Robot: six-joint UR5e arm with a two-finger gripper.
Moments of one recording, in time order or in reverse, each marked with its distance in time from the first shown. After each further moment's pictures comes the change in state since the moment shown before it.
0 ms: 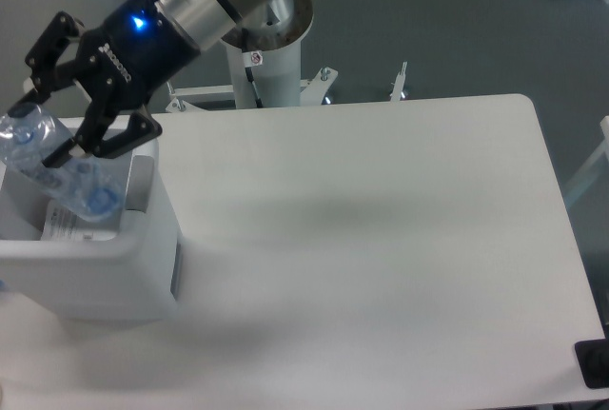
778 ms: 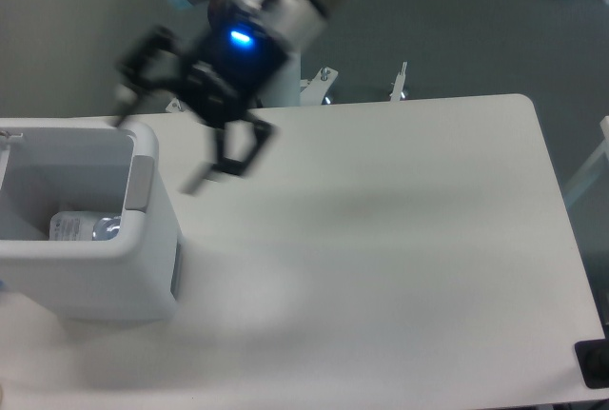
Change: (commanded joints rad) arm 0.313 -0.084 -0.043 -0.003 0.182 0.011
